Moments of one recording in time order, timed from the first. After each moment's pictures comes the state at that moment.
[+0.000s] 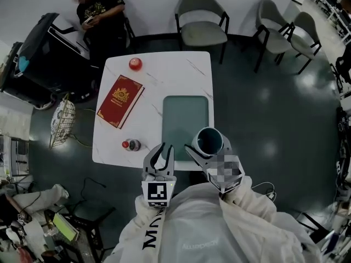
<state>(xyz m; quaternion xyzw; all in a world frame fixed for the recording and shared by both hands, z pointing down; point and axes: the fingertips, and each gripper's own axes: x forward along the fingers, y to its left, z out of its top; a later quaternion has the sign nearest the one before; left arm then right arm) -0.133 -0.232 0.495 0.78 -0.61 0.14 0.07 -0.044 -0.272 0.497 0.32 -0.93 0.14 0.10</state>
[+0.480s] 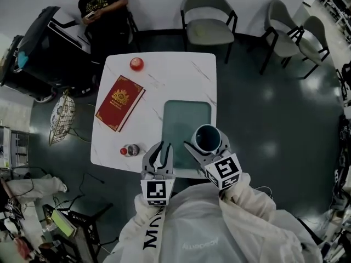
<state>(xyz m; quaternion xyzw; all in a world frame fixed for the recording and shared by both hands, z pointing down) -0.144 -0.278 0.513 0.75 -0.63 0.15 0.10 -0.057 -0.329 0.520 0.30 -0.94 0.14 0.11</state>
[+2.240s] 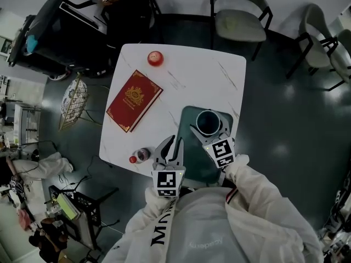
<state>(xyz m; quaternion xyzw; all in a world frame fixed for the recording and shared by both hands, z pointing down) -0.187 -0.354 0.584 0.70 -0.67 0.17 0.18 -0.138 -0.443 0.643 0.24 -0.95 0.10 0.16</state>
